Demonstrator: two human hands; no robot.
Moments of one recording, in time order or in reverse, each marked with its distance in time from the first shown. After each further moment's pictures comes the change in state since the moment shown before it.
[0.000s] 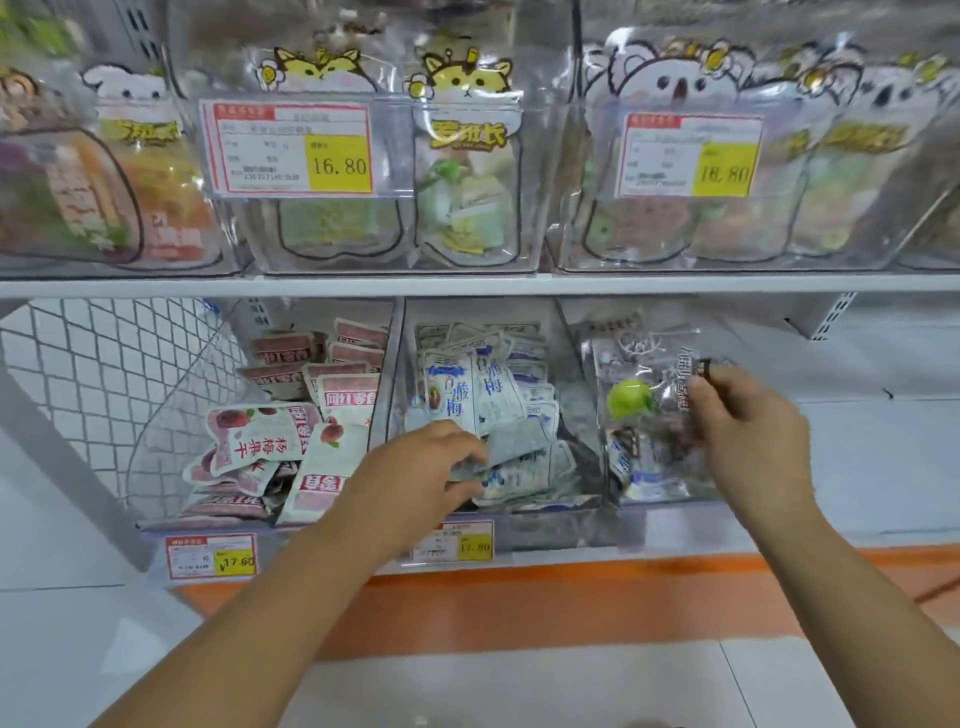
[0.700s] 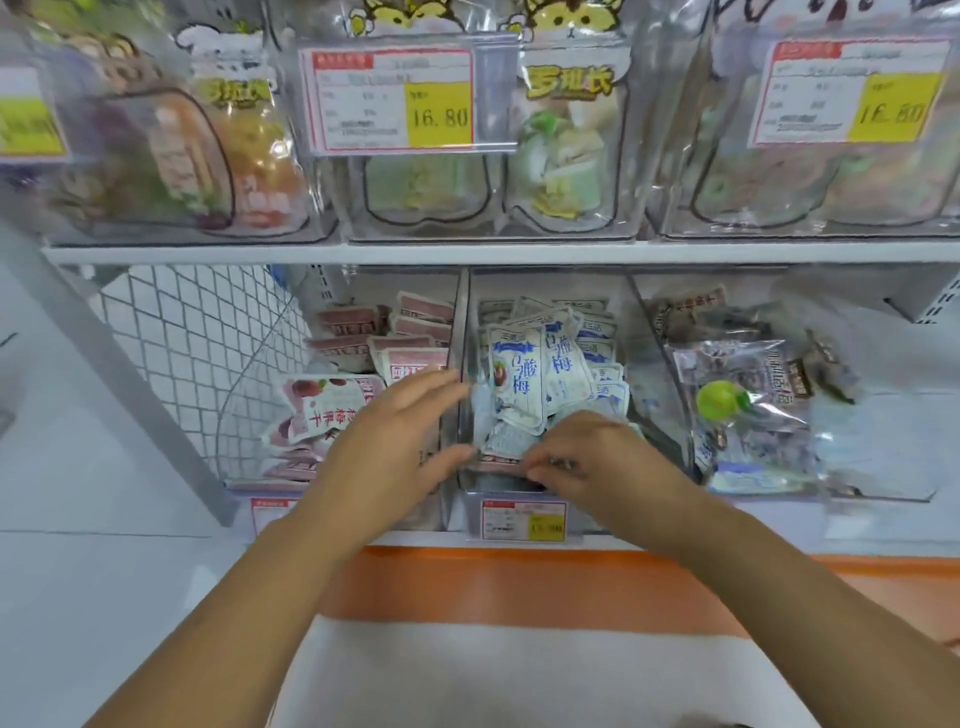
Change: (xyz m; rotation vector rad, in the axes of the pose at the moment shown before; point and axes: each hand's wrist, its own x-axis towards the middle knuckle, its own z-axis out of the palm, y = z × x) left_hand -0.038 -0.041 -0.024 0.029 0.196 -0.068; right_hand -0.055 -0.062 0.080 -0.203 -0.842 -0.527
